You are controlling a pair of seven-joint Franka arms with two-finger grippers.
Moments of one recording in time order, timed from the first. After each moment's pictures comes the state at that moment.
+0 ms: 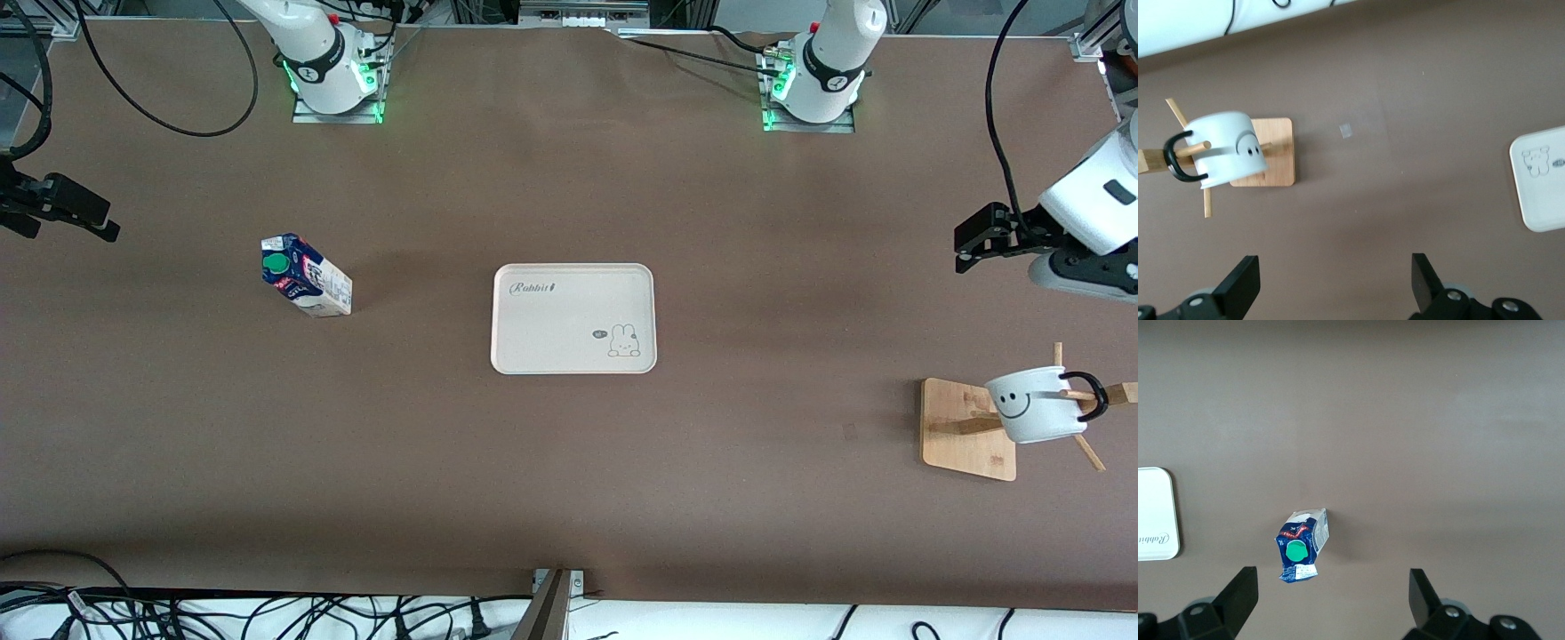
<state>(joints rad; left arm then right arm) -0.10 0.14 0.03 -1.40 0.05 1.62 0.11 -0.01 0.05 -0.06 -1.54 0.01 1.62 -0.02</state>
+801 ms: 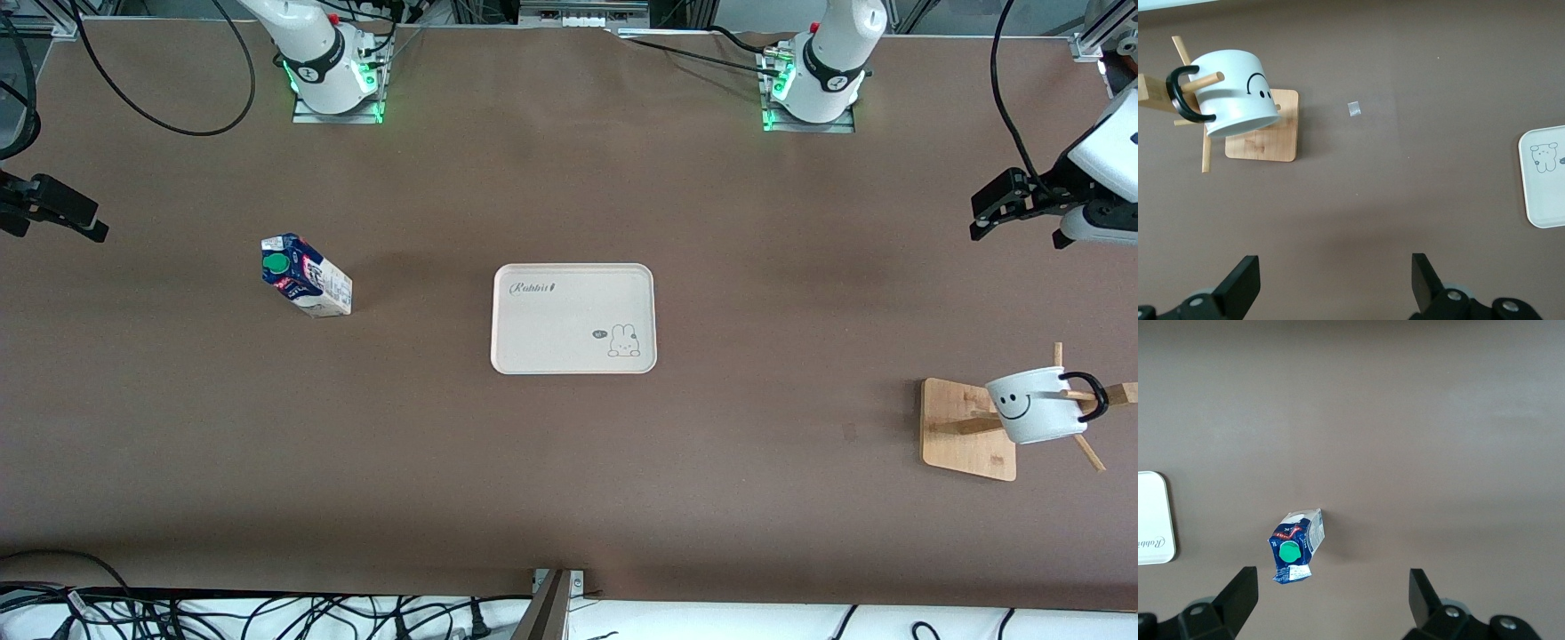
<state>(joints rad) -0.08 -0.02 0.08 -1.67 0.03 1.72 0.11 -0.02 0.05 -0.06 -1.54 0.01 1.62 -0.02</state>
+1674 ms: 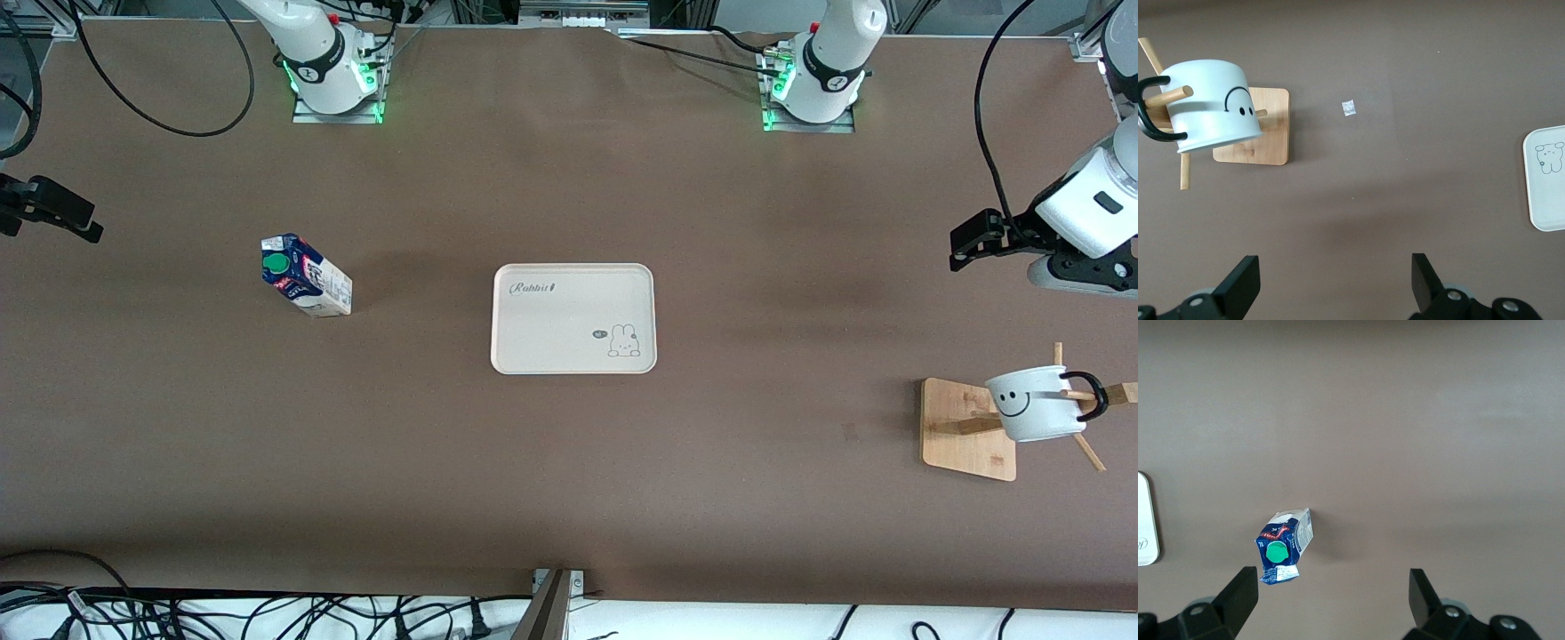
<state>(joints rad) -0.08 0.08 0.06 -1.61 0.02 1.71 0.10 -0.02 0.05 -0.06 -1.54 -0.03 1.62 -0.02</state>
